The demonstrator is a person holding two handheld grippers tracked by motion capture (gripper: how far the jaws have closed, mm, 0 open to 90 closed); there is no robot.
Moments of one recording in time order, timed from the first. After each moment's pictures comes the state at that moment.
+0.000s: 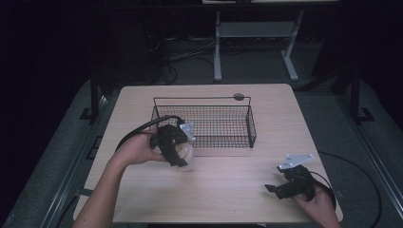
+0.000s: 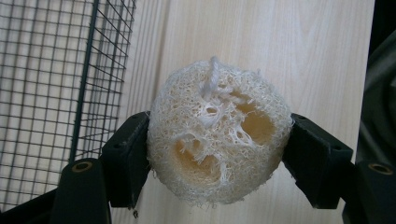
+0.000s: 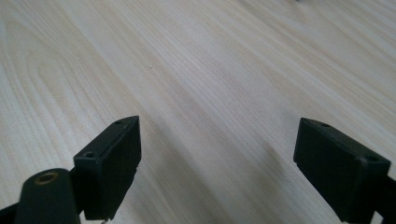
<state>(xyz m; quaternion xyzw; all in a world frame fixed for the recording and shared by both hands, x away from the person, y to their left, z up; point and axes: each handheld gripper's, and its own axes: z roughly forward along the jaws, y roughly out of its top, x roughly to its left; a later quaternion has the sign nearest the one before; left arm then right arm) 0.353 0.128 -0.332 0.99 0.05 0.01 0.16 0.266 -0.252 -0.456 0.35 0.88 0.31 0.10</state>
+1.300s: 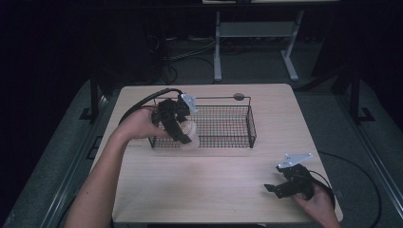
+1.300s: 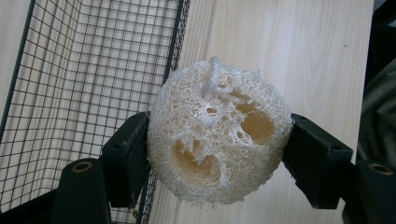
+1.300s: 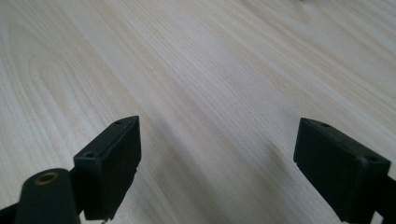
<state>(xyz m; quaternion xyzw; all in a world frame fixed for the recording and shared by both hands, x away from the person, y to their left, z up) 0.394 0.121 -0.284 0.98 0.06 0.01 0.18 0.269 -0.251 -0.457 0.35 0.88 0.31 0.09</state>
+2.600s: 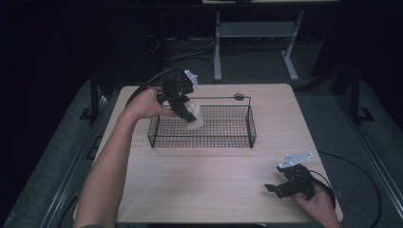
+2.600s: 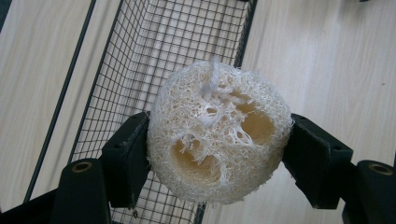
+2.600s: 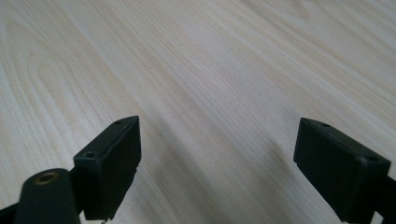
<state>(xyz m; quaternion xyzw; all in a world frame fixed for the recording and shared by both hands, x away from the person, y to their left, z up) 0.450 0.112 -0.268 0.97 0.11 0.02 0.20 0.270 -0.253 -0.458 0.35 0.88 0.31 0.09</state>
